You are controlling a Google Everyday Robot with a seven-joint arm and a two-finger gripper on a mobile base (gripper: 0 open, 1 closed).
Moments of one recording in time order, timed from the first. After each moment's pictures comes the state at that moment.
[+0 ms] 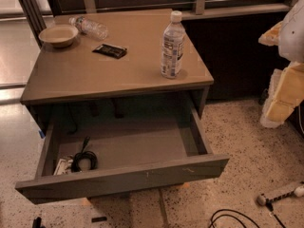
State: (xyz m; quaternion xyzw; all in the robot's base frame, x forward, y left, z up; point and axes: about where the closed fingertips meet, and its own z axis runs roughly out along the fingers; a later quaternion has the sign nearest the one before) arm 0.438 -0.216 0.977 -0.60 0.78 -0.04 0.16
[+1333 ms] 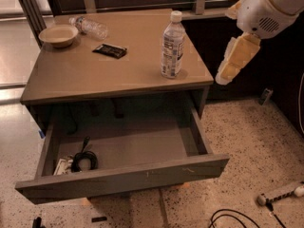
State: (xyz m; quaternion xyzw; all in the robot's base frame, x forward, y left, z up) arm 0.555 -0.174 0.980 -0.60 0.75 -0.01 0.28
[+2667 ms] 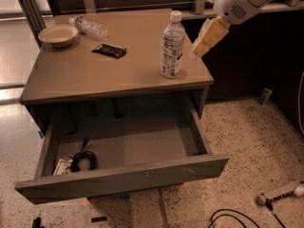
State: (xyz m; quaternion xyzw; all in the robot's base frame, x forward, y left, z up) arm 0.637 -0.134 0.990 -0.58 0.72 0.03 0.38
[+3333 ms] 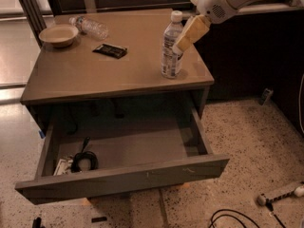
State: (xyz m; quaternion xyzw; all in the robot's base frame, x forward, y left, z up) arm 0.680 -0.101 0.977 -0.57 0.72 0.09 0.40
